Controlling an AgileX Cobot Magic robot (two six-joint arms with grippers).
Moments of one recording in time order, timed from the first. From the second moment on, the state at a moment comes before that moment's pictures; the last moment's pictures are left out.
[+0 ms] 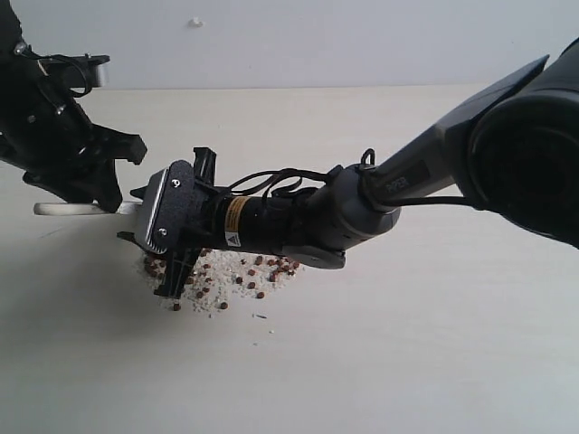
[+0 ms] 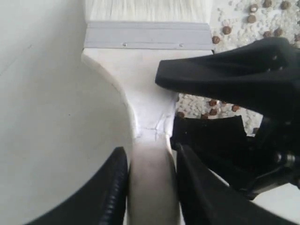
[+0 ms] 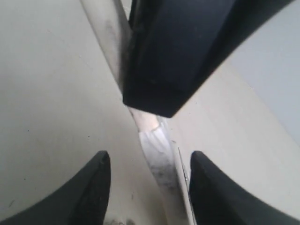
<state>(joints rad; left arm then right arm) -0.43 1.78 -1.26 -0.19 1.04 0.04 0.76 2.34 -1.25 -0.60 -0.80 -0.14</state>
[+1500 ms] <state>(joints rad) -0.21 1.50 -1.46 -0.36 0.69 0.33 0.66 2.02 -1.26 -0.71 -0.63 0.33</state>
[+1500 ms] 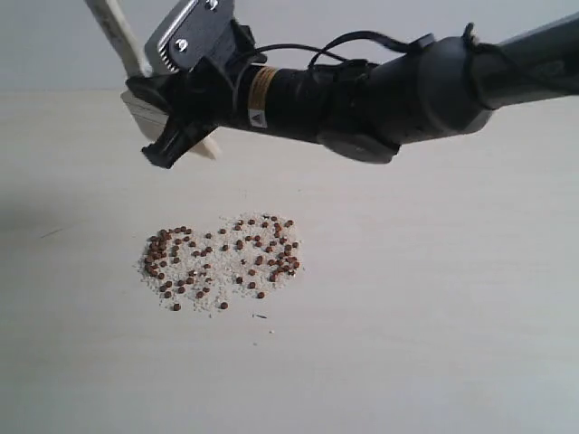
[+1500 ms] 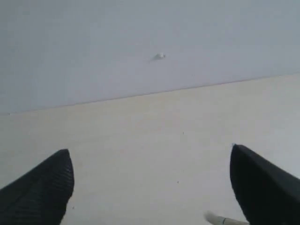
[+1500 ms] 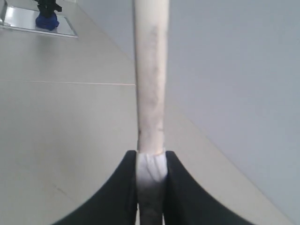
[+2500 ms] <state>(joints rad) -0.09 1.69 -1.08 -1.72 1.21 1.90 0.29 2.01 -1.41 -1.70 -1.21 1.63</state>
